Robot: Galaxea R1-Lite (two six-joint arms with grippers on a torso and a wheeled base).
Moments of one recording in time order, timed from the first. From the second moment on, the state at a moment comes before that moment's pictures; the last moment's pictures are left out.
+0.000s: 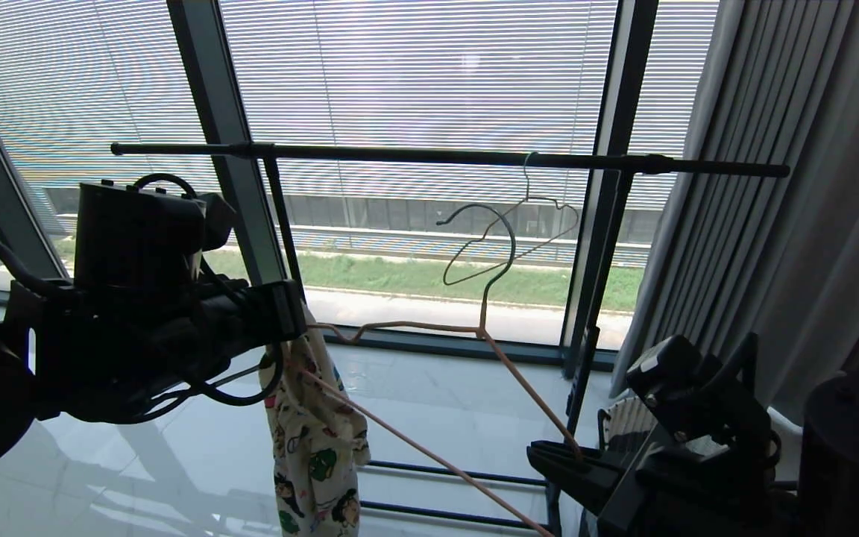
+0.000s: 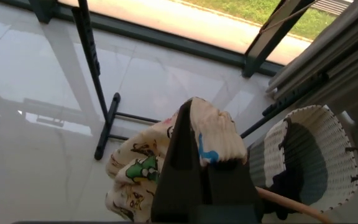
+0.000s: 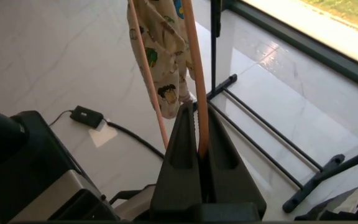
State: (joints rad) left arm -0.44 1.51 -0.88 -0.17 0.28 -0.34; right arm 1.14 1.48 -0.56 -0.61 -0.19 0.29
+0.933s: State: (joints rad) left arm -0.43 1.55 -0.90 -0.17 0.38 -0.36; right arm 1.11 1.61 -0.70 -0.61 -0.37 0.26
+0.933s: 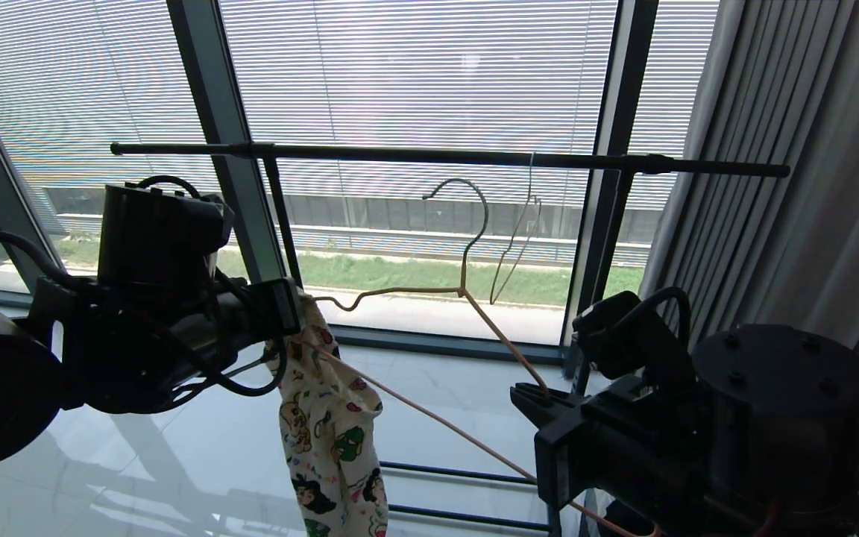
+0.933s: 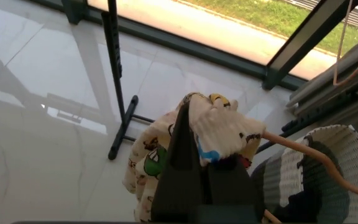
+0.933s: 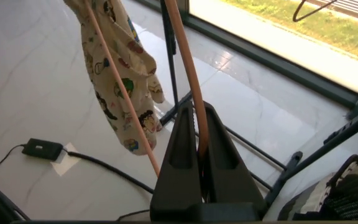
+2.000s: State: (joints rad) left arm -0.56 1.51 -0.95 -0.12 0.36 -0.45; right arm 1.14 1.75 -0.77 -0.66 -0.39 0.25
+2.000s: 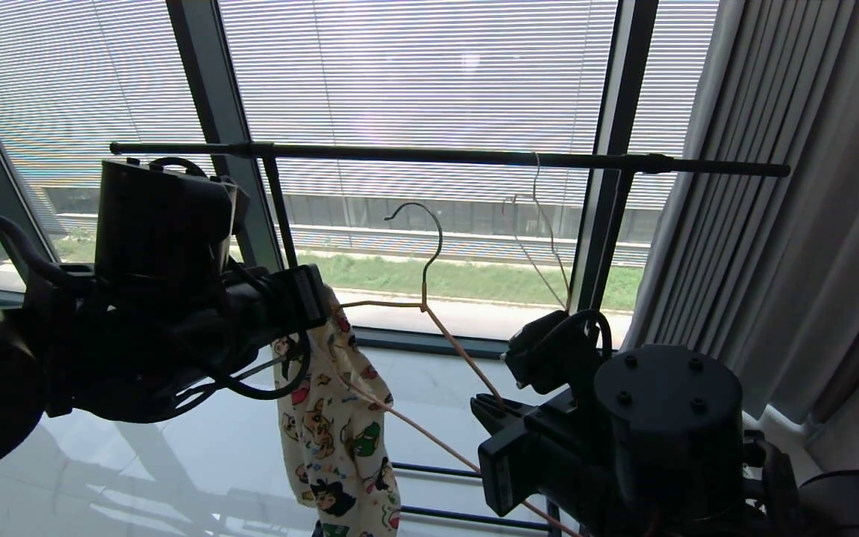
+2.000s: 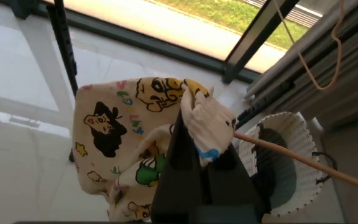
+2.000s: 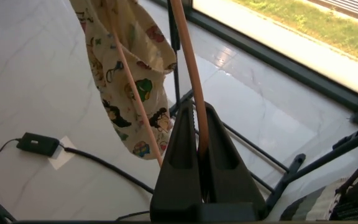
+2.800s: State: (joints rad) left arm -0.69 1.30 -0.89 -0.13 0.08 -0.45; right arm 1.15 1.82 -0.84 -0.72 -0.39 0.24
